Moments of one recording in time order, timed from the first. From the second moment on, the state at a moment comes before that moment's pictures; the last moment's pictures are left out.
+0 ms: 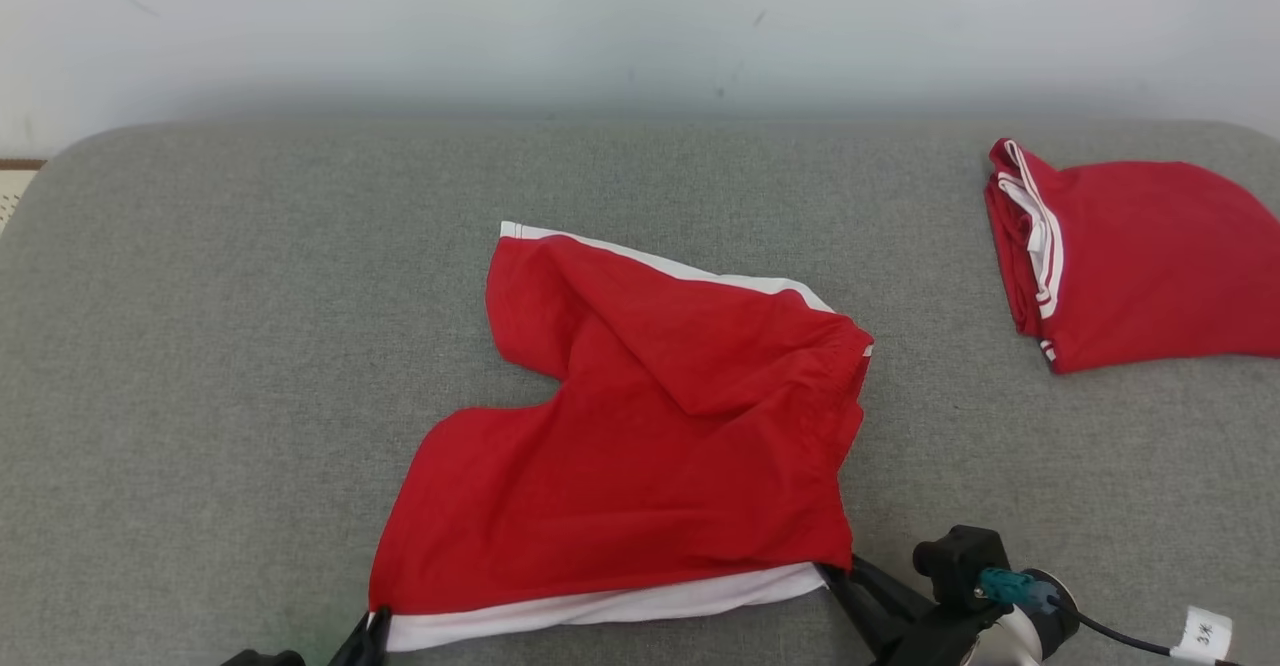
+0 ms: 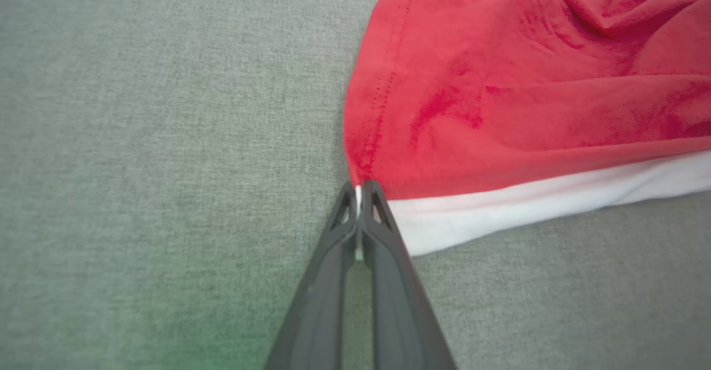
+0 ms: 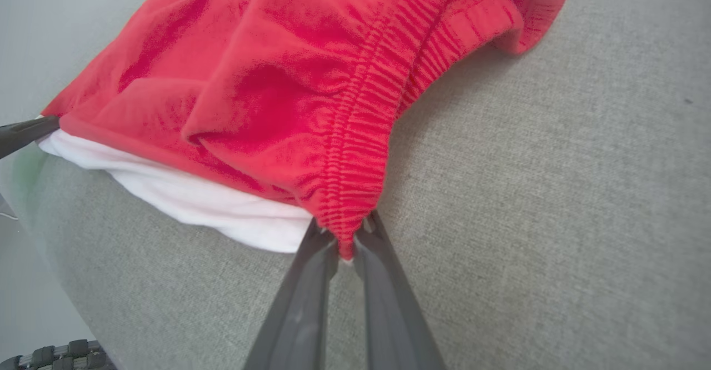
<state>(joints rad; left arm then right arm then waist) -0.18 0.17 -0.20 0.50 -0.27 -0.13 -0.26 -0.30 -0.40 0.83 0.36 0.55 0.13 -0.10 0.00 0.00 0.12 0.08</state>
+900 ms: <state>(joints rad) -0.32 0.32 -0.23 0.13 -0.23 -0.13 -0.19 -0.37 -0.42 0.63 0.03 0.69 0.13 -0.04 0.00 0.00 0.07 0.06</state>
